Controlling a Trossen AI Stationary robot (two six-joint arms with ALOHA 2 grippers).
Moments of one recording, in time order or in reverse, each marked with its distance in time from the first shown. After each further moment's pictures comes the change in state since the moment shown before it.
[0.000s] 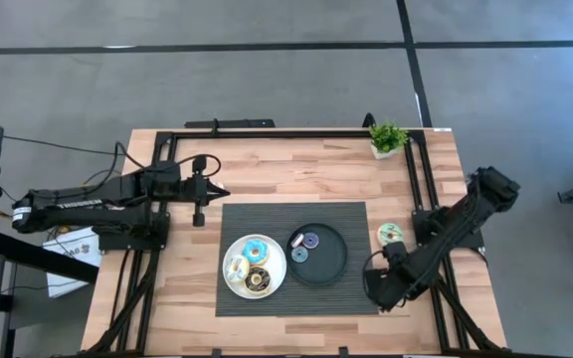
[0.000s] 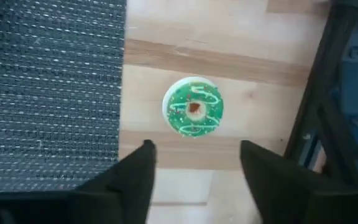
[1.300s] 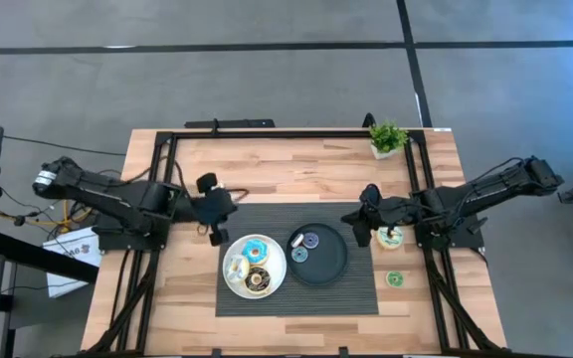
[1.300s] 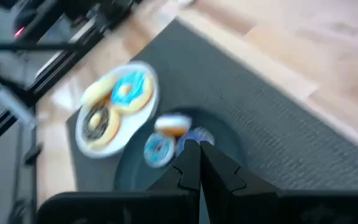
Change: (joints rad) left arm -0.420 0.427 0.388 -0.419 -0.485 -0.546; right arm -0.542 -0.616 -0.474 0.944 0.393 -1.335
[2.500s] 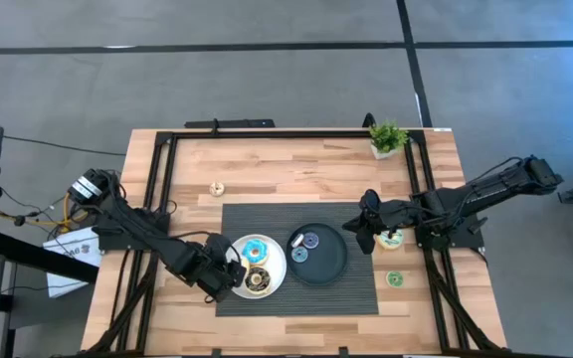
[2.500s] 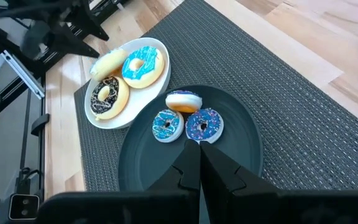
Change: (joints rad) left arm -0.405 0.453 0.043 -0.105 0.040 -1.465; right arm 0.017 -0.002 -0.018 -0.003 -0.076 -0.052
